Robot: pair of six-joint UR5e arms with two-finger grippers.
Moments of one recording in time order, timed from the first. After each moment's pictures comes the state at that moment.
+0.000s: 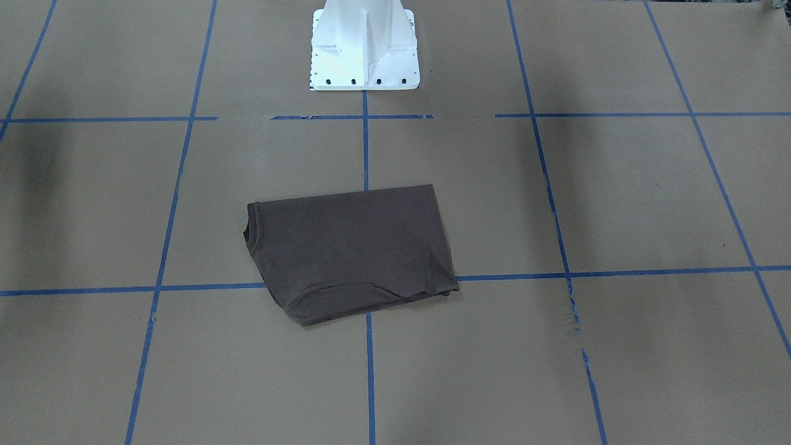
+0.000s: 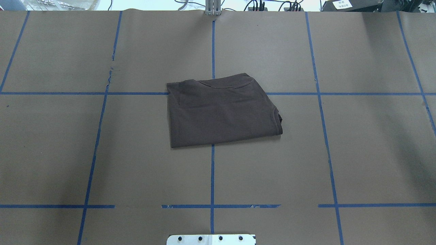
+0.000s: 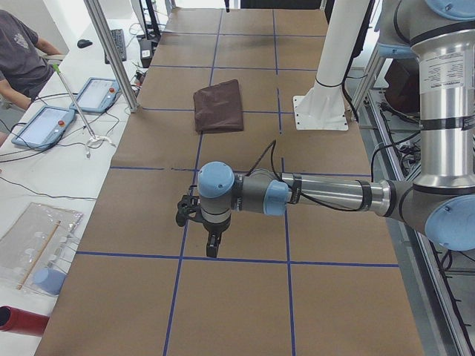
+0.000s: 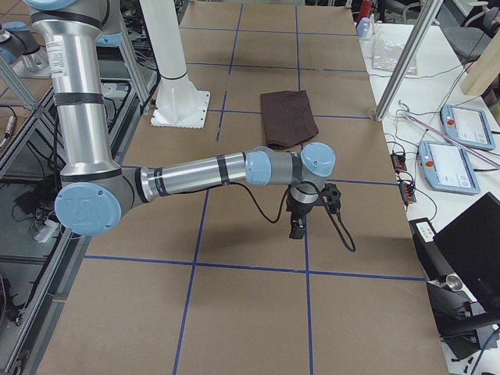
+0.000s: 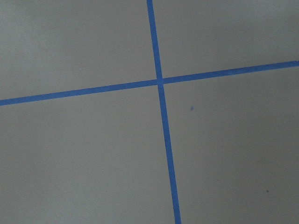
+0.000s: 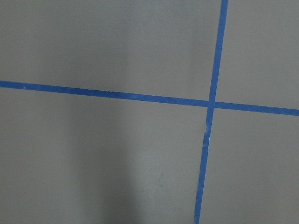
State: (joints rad) left arm -1.55 -1.44 -1.77 -1.61 -2.33 0.02; right arm 1.44 -1.47 1.70 -1.77 2.32 0.02
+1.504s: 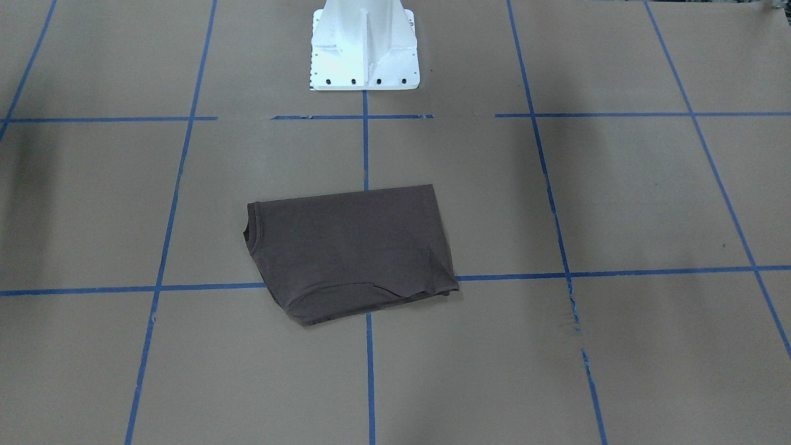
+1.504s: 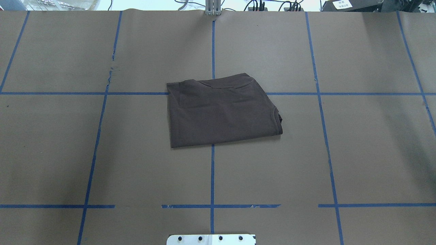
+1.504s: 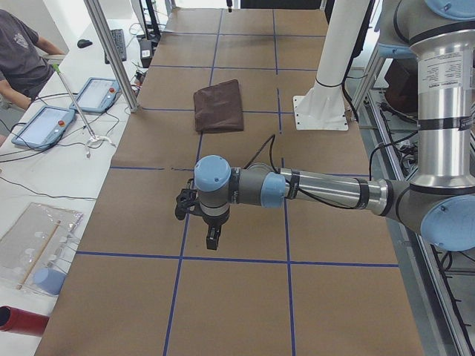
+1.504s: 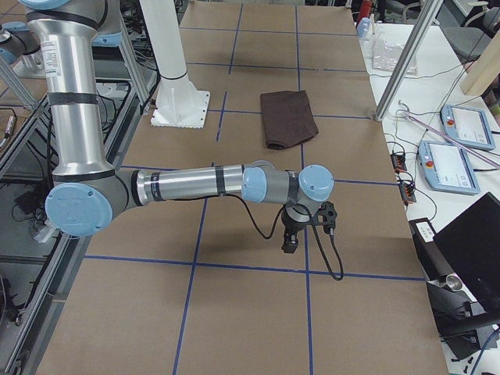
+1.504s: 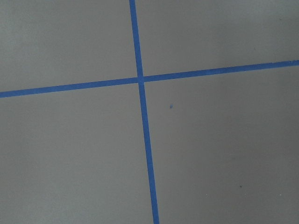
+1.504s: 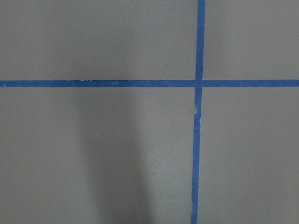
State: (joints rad) left arm -1.54 -1.46 -1.80 -1.56 -2.37 0.01; right arm 1.49 -1.50 1.62 -1.77 2.39 0.02
